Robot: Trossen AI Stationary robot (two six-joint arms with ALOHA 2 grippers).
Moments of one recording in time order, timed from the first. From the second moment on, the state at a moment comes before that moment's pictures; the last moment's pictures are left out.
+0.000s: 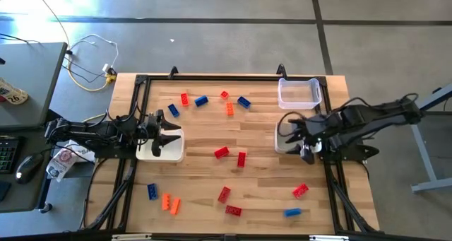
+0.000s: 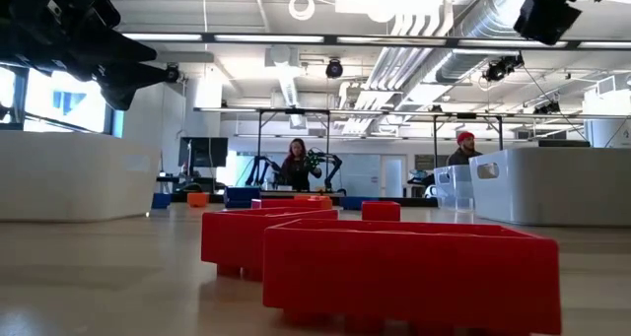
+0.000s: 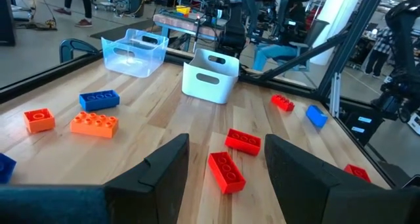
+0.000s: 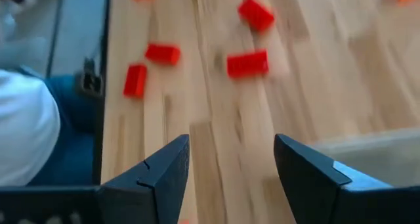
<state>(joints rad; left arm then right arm) 0.09 0.19 0.09 -0.03 -0.09 -0.23 0.25 0.86 0.90 -0.87 -0.04 0.52</state>
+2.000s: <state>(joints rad) 0.09 0.19 0.09 -0.03 -0.16 -0.34 0.87 1.59 0.92 -0.84 0.00 0.62</state>
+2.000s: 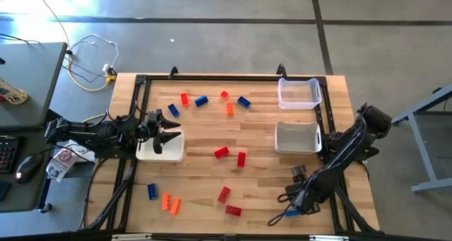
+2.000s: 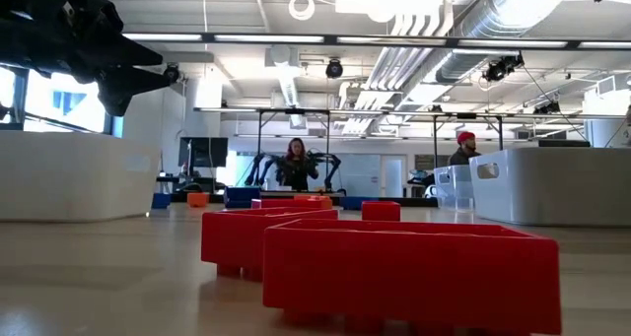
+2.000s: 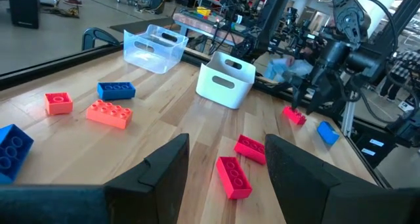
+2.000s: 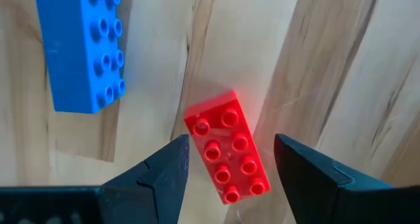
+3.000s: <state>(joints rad) 0.09 0.19 0.09 -0.03 -0.16 -0.34 0.86 1.72 0.93 -0.80 -0.03 0.82</state>
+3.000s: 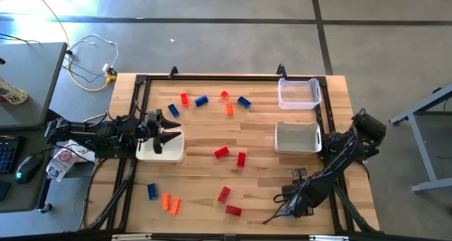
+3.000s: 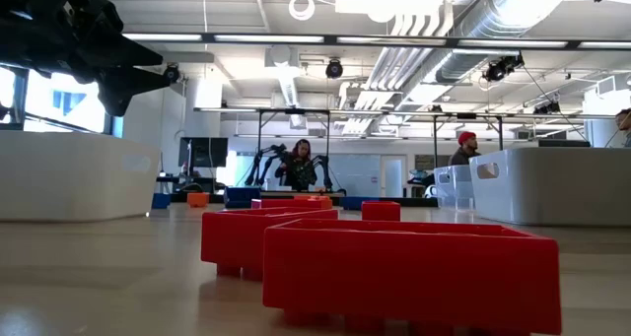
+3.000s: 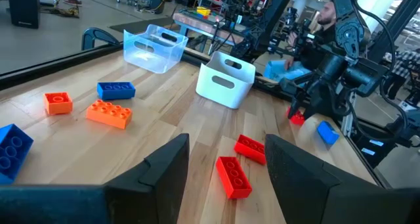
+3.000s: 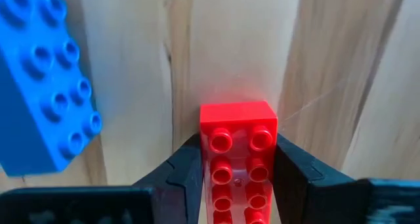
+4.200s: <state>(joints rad) 0.09 0.19 0.09 -0.03 -0.17 -0.29 0.38 1.51 1.23 -1.30 0.75 0.99</state>
